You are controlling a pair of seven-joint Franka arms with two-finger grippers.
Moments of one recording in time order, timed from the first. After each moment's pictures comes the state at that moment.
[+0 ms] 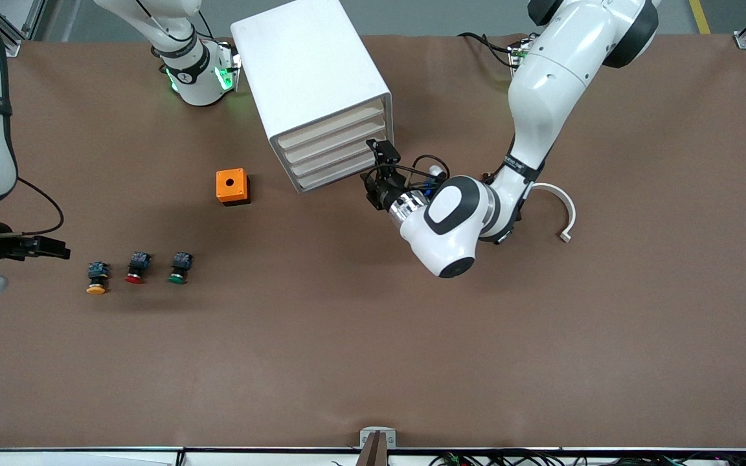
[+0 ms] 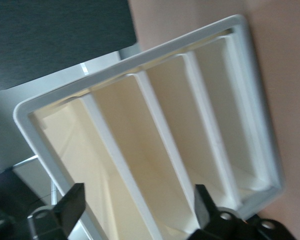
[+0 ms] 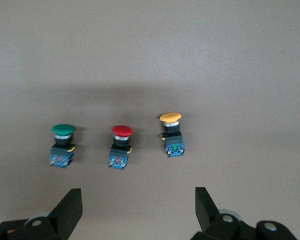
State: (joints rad) left arm -0.48 0.86 -0.20 -1.28 -0.97 1.41 -2.13; right arm -0.15 0.37 -0.10 -1.65 0.02 1.93 -0.27
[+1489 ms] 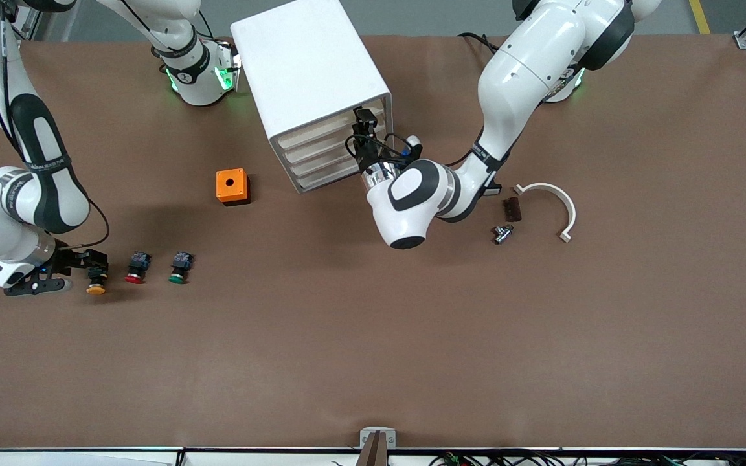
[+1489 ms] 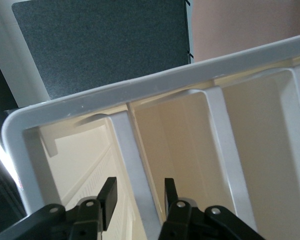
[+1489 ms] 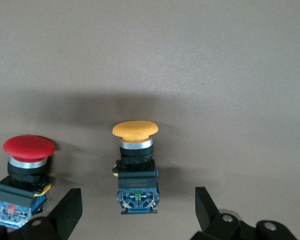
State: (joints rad) left arm -0.57 0.89 -0.23 -1.32 -0.99 1.31 -2.23; right arm -0.23 0.53 -0.09 -1.95 0.03 2.49 -0.47
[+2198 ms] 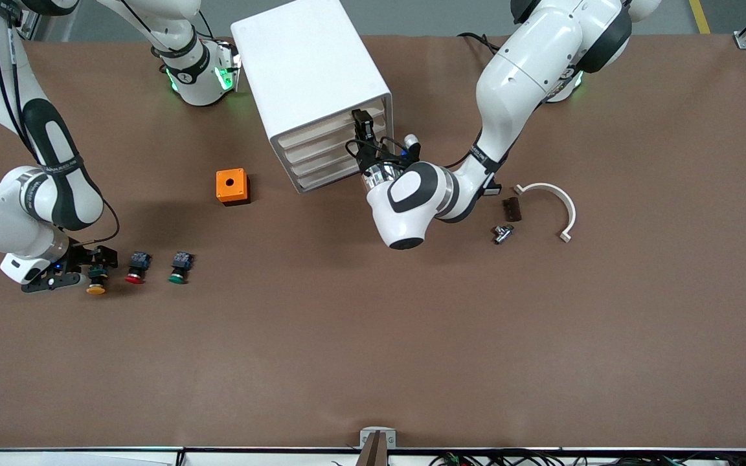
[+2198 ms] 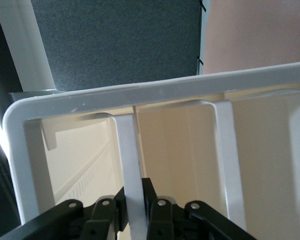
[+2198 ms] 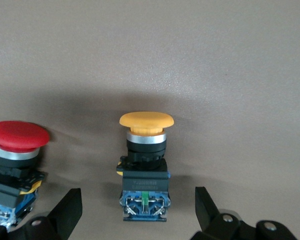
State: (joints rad) left arm -0.56 0.90 -0.23 -1.32 -0.99 1.30 -2.35; right arm -0.23 0.55 -0.09 -2.00 0.03 2.57 -0.53
